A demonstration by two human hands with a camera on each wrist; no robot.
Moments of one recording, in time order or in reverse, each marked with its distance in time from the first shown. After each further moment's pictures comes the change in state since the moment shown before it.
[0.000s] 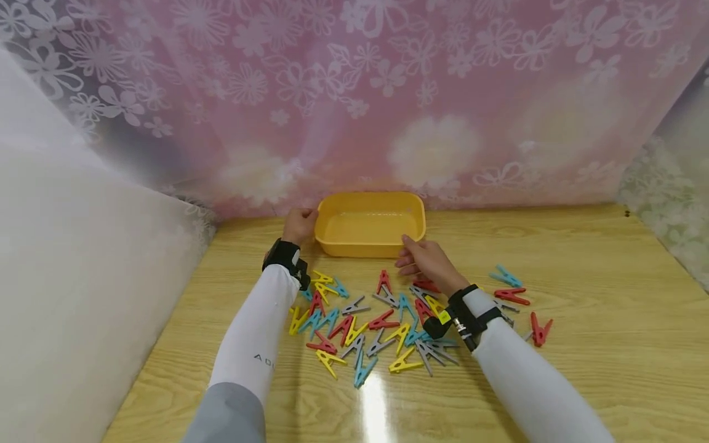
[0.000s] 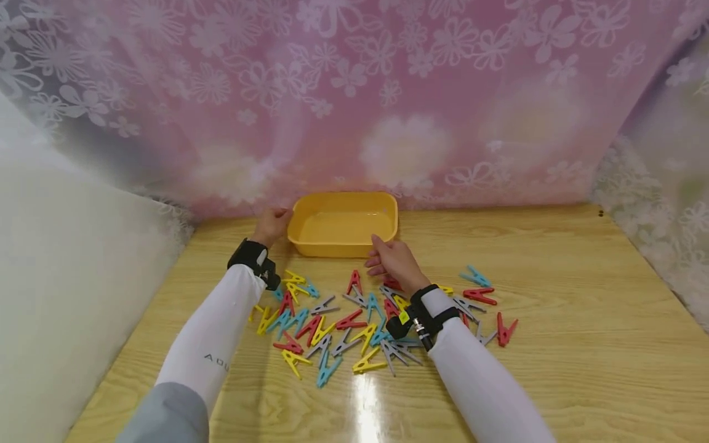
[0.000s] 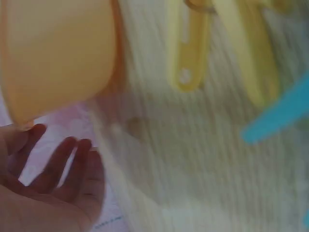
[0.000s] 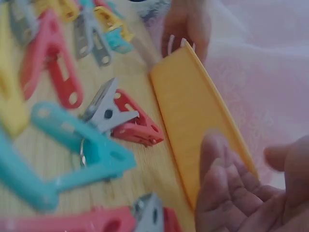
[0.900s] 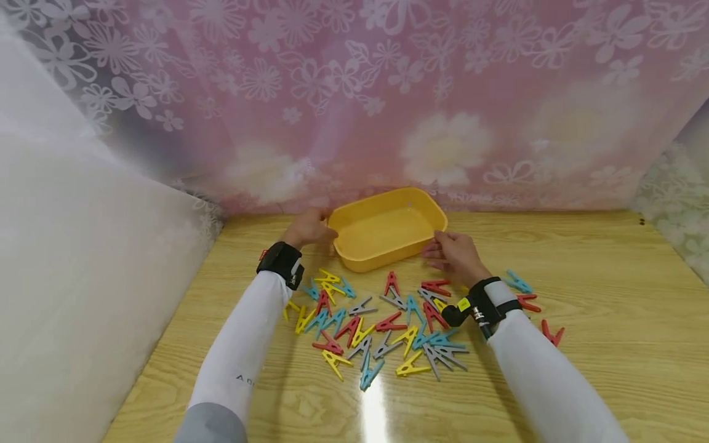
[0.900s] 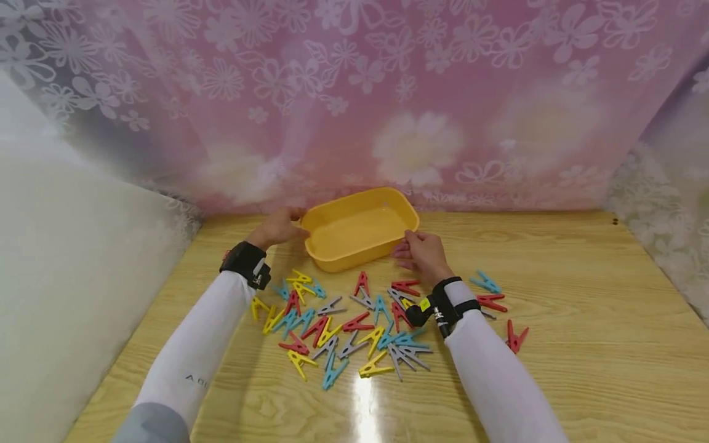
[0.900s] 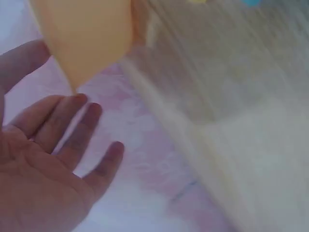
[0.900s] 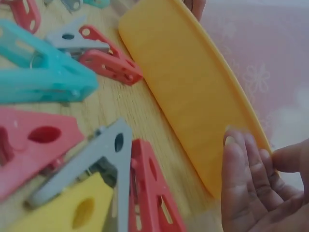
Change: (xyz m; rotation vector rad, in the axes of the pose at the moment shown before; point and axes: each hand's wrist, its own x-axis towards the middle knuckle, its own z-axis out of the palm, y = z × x) left_hand -0.022 0.025 -0.022 0.248 -0.355 0.138; right_hand 0.022 0.005 -0.031 0.156 0.143 0.077
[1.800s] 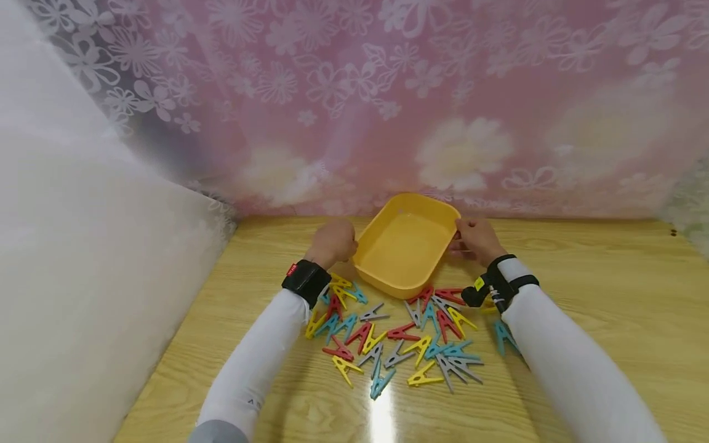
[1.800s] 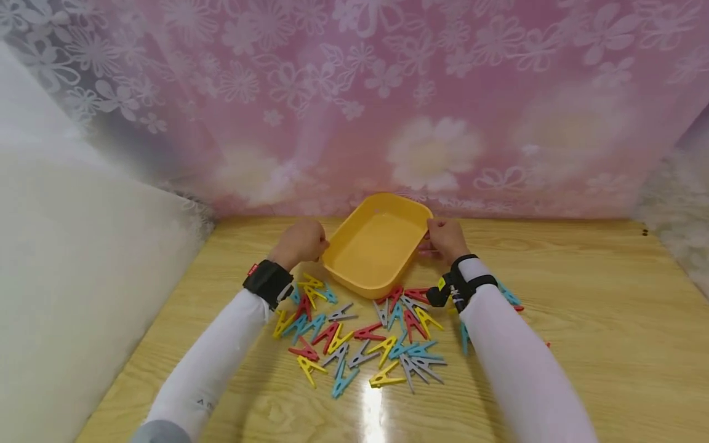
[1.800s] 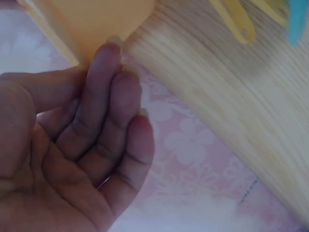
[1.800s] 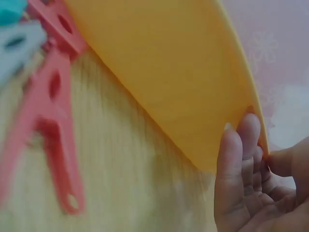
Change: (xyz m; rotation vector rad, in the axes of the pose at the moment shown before) left_hand -0.026 0.045 0.016 0.467 -0.023 -0.030; right_hand 0.037 -0.024 -0.022 -0.167 -0.050 -0.068
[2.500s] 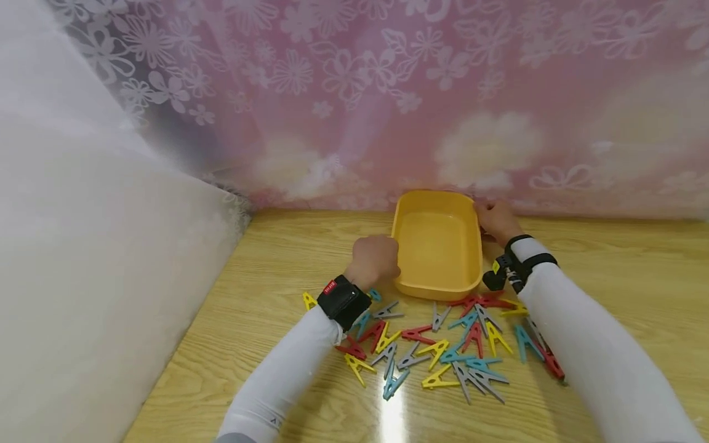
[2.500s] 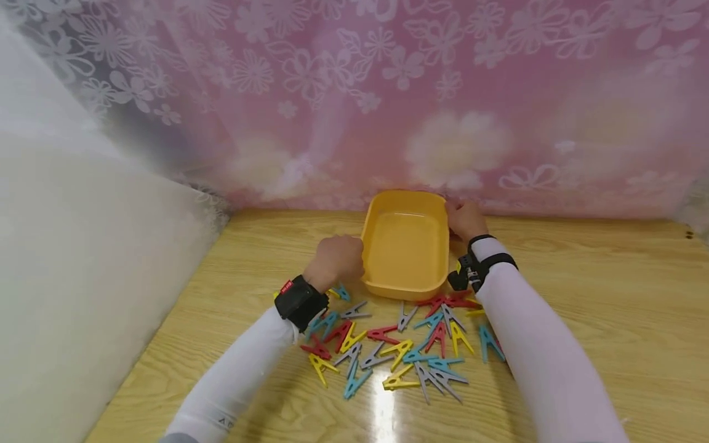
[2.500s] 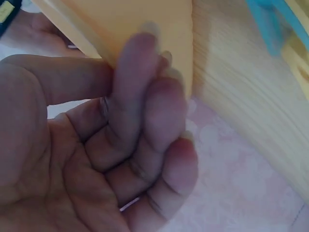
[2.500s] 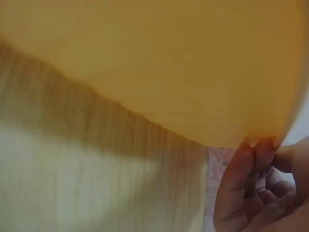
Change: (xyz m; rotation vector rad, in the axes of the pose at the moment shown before) left_hand -0.025 0.059 0.012 0.216 -0.040 0.021; right_hand 0.031 -0.012 -0.008 -0.270 0.037 -0.109
